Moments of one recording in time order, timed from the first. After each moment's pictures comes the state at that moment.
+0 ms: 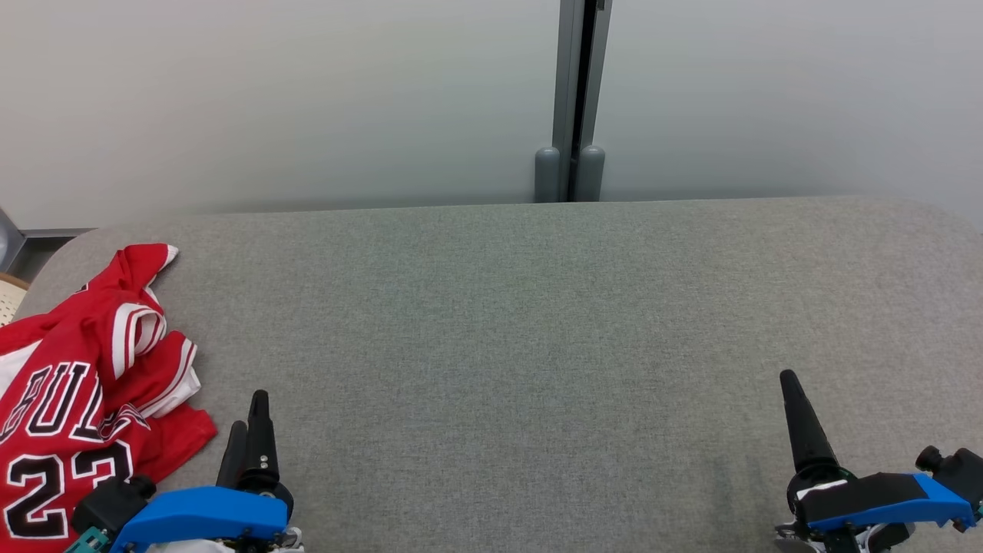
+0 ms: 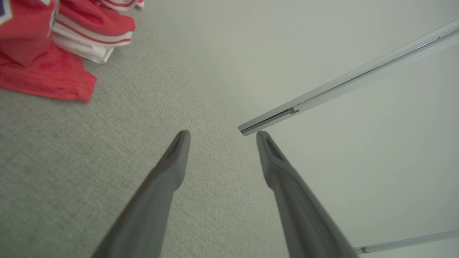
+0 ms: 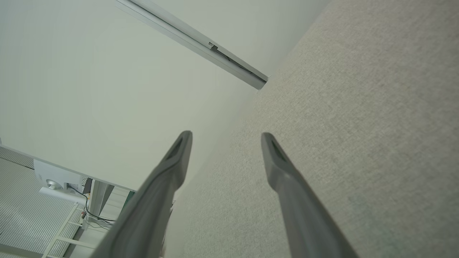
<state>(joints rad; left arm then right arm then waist) -0.02 0.05 -0.01 0.25 -1.09 -0.05 -0.03 -0.05 -0.04 -0.04 0.25 1.08 0.13 -0.03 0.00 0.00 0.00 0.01</state>
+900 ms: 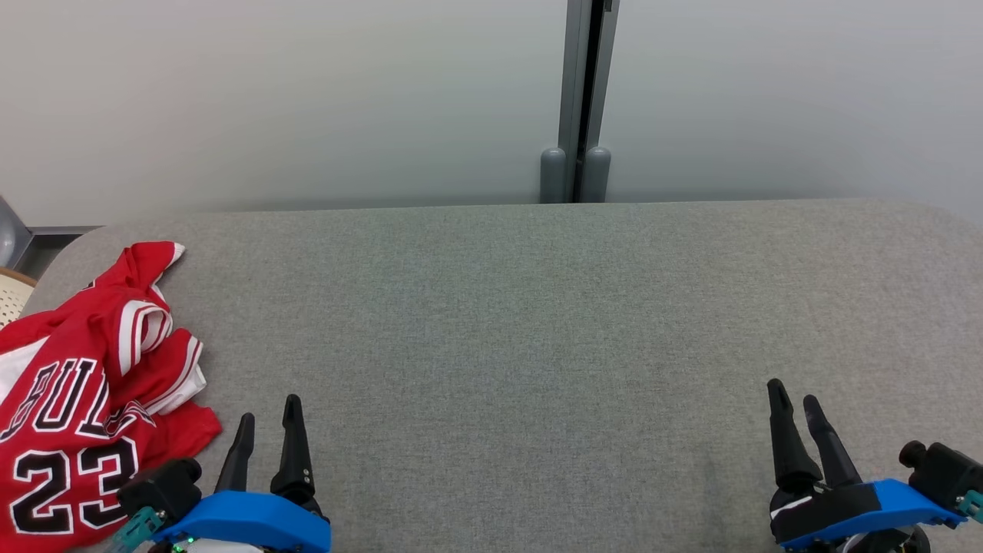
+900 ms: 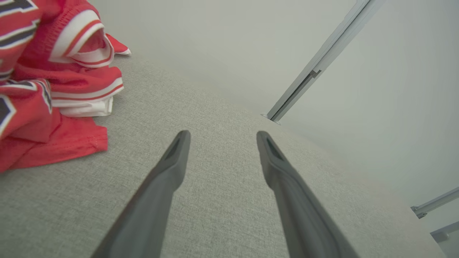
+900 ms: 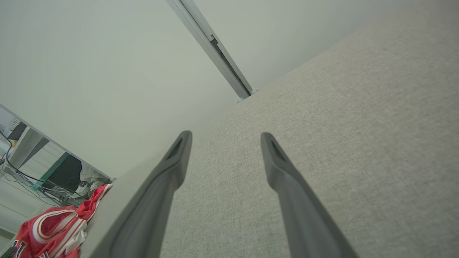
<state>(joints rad) -0.02 0.10 -0.13 0.28 -0.68 -0.01 -0.12 -0.04 -0.04 -0.04 0.26 0.68 0.13 -0.12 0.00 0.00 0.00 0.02</state>
